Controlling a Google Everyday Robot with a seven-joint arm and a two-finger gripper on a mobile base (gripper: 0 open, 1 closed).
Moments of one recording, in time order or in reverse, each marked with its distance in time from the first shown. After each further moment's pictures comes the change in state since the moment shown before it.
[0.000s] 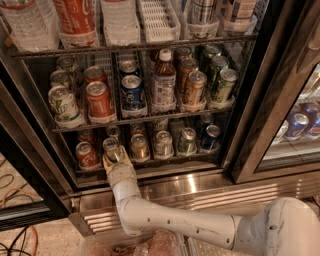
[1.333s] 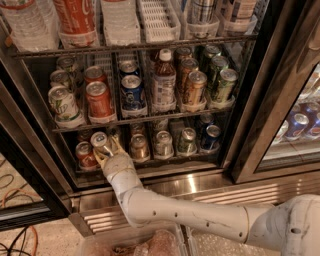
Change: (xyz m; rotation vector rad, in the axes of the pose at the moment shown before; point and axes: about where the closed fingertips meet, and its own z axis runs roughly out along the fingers) arm -0.076 0.005 -0.011 -0.120 -0.106 -0.097
